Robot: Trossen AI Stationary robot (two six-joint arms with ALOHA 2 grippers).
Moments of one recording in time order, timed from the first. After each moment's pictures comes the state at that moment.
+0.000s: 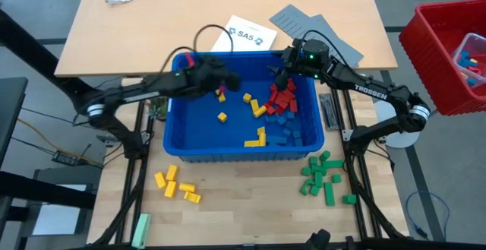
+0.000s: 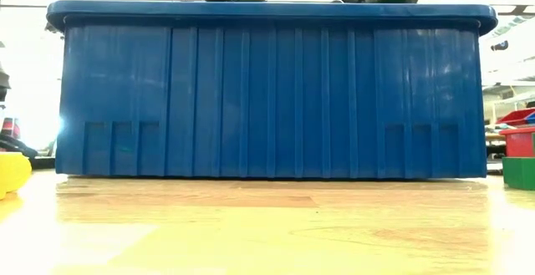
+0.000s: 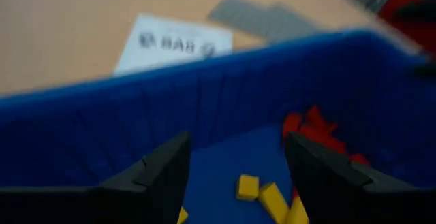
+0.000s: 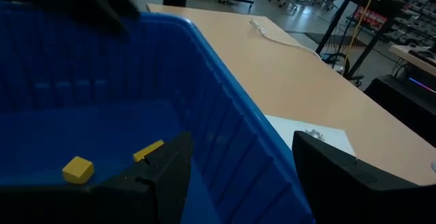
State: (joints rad) left arm 0.29 1.54 1.51 -0.63 -0.66 -0.63; right arm -0.62 1.32 1.11 -0.05 -0.08 -0.31
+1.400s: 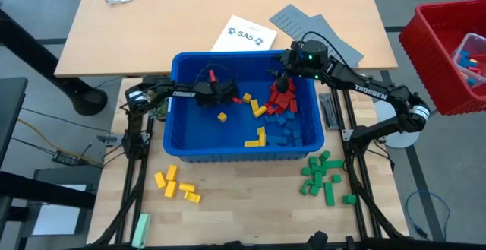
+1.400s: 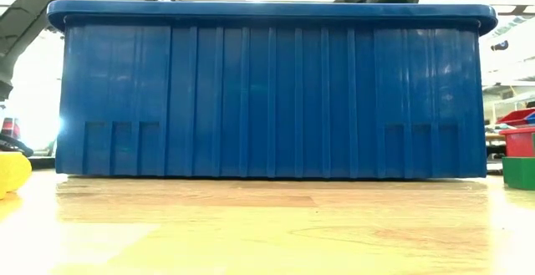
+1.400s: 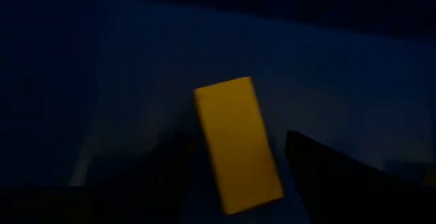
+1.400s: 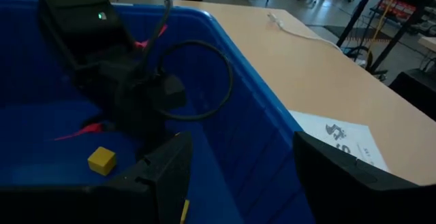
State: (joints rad) left arm 0.48 1.98 1.25 -0.42 -0.50 -1.14; right arm -0.62 1.32 1.11 -0.09 -0.14 -0.29
